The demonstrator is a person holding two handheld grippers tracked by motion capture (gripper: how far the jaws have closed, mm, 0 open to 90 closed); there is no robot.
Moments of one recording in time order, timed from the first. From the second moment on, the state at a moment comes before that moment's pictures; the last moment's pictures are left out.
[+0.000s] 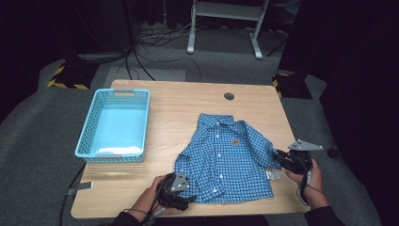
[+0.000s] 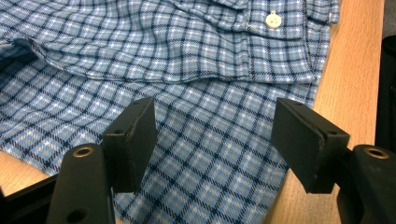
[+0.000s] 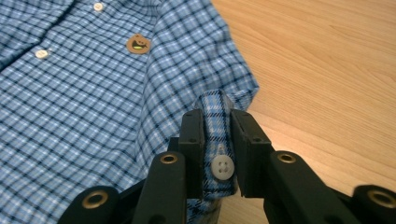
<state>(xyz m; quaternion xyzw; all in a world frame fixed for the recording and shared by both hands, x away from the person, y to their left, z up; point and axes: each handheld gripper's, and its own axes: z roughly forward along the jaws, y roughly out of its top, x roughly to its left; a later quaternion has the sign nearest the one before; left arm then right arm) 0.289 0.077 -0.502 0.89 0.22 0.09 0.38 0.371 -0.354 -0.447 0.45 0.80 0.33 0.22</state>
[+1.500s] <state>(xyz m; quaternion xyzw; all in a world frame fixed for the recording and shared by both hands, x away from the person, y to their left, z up) 0.290 0.082 -0.502 0.89 0.22 0.09 0.38 0.381 -0.401 -0.460 0.53 0.76 0.29 0.25</state>
